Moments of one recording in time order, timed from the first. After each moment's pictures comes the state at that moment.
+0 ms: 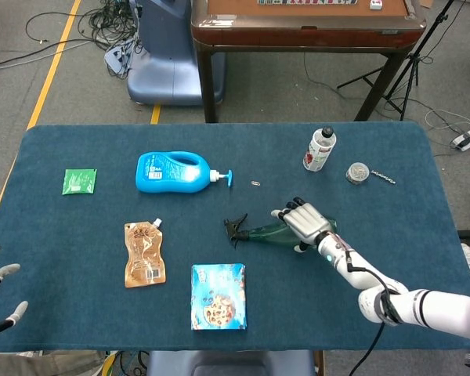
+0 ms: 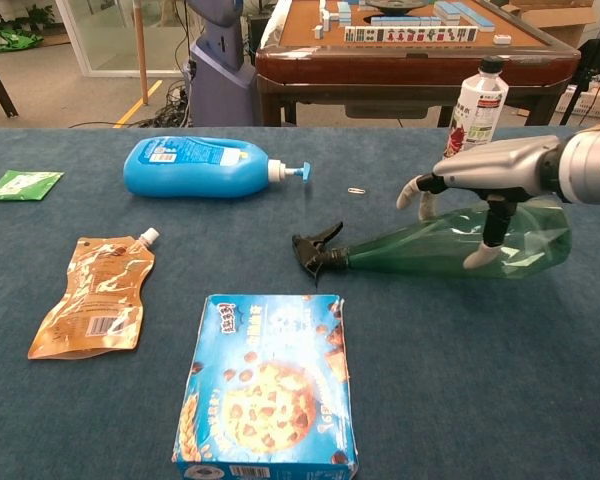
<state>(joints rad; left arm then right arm) 0.05 -1.03 0.00 -1.71 1.57 1.63 0.04 0.92 -1.31 0.03 -1.54 -0.97 0.66 -0.41</state>
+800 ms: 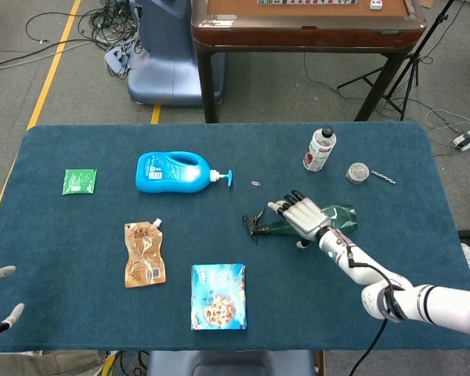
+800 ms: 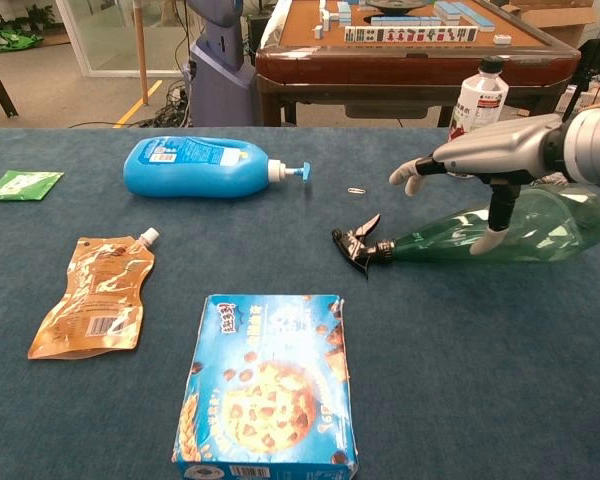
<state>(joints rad) 0.07 -1.03 0.00 -1.71 1.58 1.65 0.03 0.97 -1.29 0.03 -1.56 -0.92 0.66 -0.47</state>
